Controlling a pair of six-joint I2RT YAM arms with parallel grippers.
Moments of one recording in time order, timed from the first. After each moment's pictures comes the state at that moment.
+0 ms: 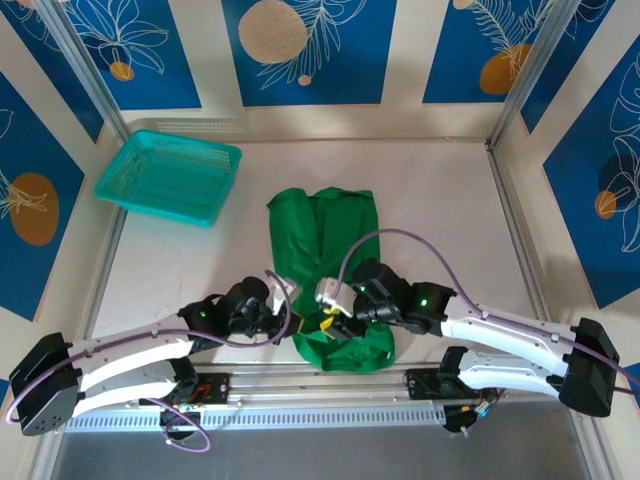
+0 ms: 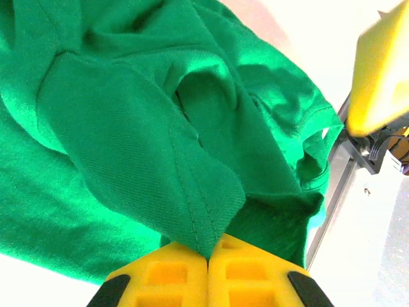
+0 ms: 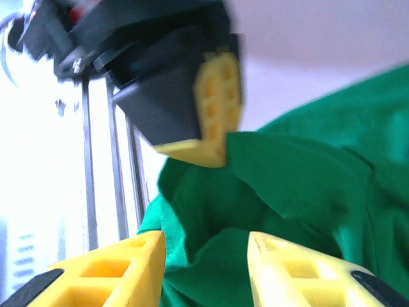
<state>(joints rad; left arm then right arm) -0.99 0.97 0.43 -0.14 0.24 -0.46 1.05 1.02 0.67 -0.42 -0.26 -0.25</state>
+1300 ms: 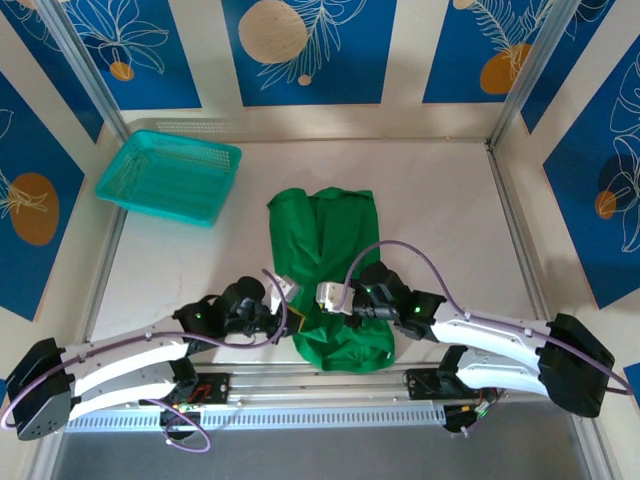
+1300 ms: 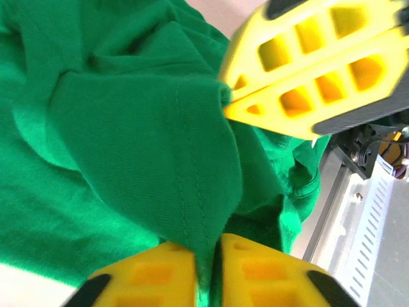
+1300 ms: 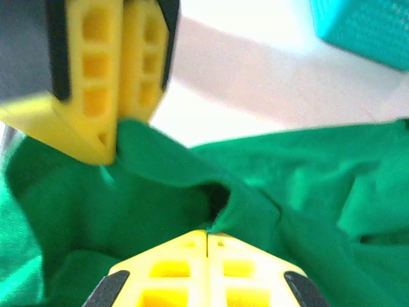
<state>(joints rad) -0.99 0.91 0.42 -0.14 0.22 -0.43 0.94 1.07 0.47 0.03 -0.25 -0.51</state>
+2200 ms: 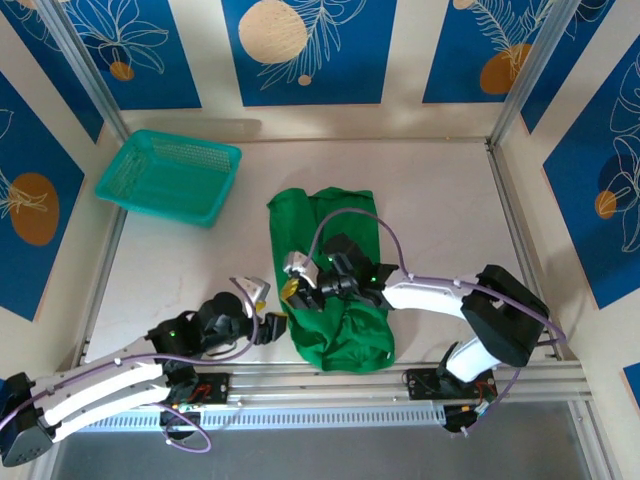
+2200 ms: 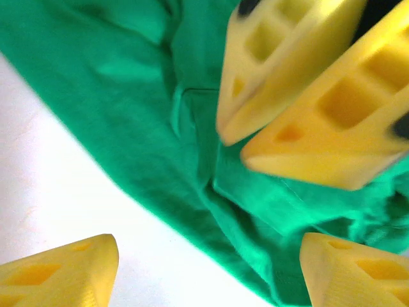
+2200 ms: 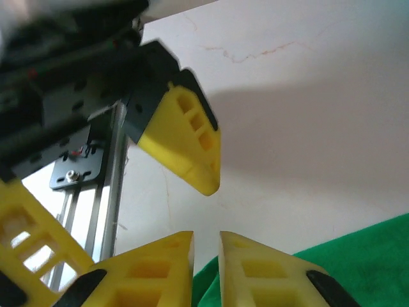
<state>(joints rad) -1.00 0.63 0.30 -0.28 -0.10 -0.48 0.89 1.52 0.76 0.20 -0.60 -0.07</state>
